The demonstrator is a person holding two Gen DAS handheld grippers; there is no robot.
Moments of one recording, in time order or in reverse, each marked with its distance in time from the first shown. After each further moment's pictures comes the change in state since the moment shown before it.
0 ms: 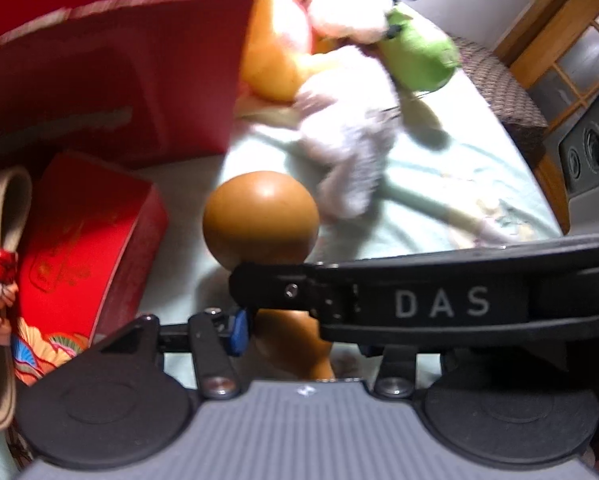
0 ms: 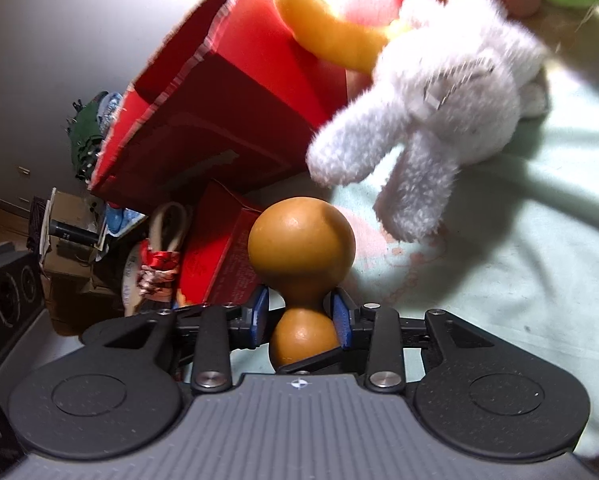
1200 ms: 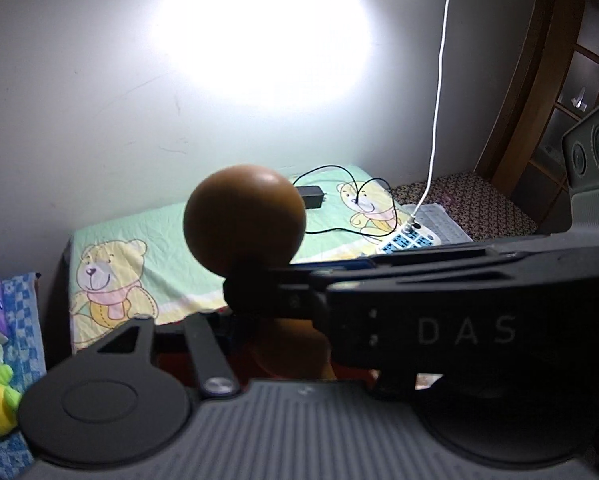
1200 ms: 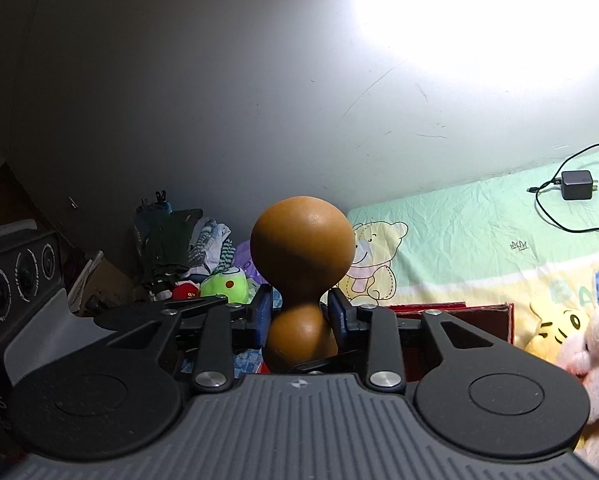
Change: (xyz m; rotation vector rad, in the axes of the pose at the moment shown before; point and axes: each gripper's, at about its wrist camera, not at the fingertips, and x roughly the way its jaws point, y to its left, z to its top) left arm -0.166 0.110 0.203 0.198 -0.375 0.038; right arm -0.016 0.223 0.186 -0.335 -0.327 0.038
